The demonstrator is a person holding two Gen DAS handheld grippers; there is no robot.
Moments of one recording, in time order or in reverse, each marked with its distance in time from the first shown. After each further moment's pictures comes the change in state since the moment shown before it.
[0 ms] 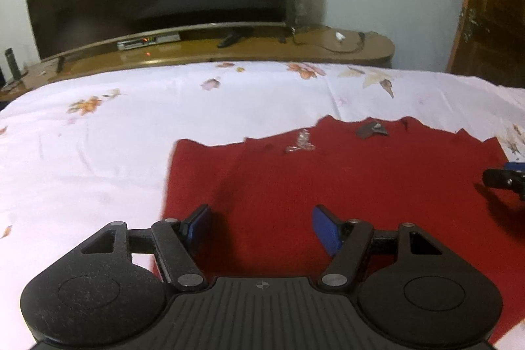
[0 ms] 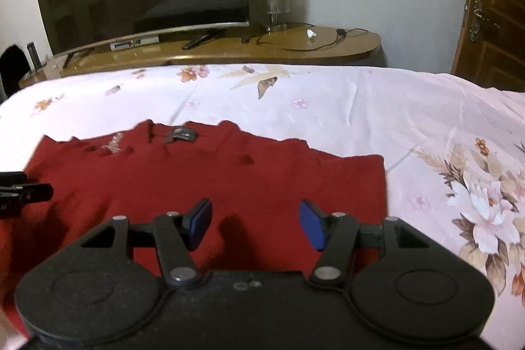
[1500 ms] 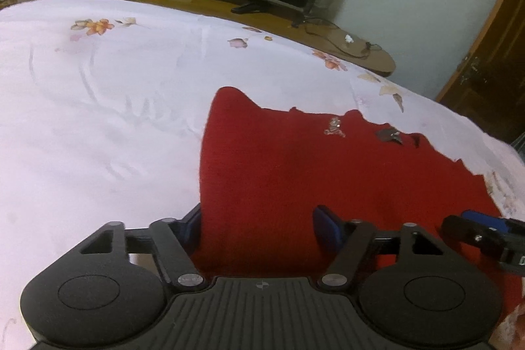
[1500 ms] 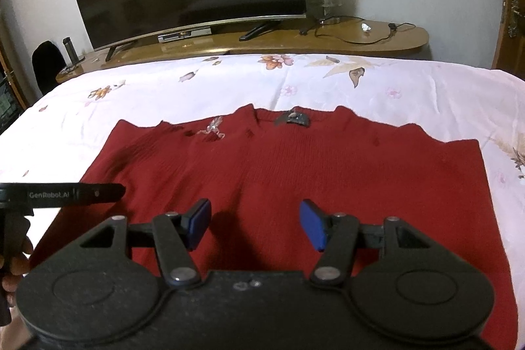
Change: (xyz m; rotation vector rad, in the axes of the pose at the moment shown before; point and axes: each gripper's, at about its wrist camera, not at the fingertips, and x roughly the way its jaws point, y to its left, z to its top) left arm 0.040 0.068 -0.022 -0.252 0.089 -0.189; right arm -0.002 0.093 -0.010 -0.010 0.025 0.119
